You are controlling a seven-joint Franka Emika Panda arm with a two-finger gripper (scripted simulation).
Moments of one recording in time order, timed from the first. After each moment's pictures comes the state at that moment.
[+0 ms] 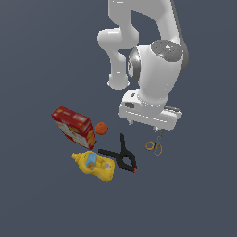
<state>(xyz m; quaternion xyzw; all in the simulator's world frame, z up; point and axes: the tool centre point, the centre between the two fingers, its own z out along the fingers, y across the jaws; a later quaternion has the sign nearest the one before) 0.029 0.097 0.212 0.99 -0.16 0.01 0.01</state>
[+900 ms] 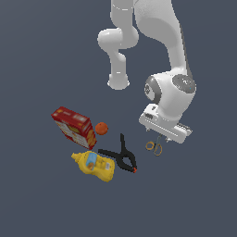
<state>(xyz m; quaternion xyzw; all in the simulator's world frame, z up) 0.009 0.185 0.115 0.95 -0.30 0.00 0.01</state>
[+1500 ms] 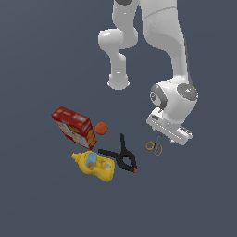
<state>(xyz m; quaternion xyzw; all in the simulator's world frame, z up) -0.013 0.226 0.068 0.93 -0.36 0.00 0.00</state>
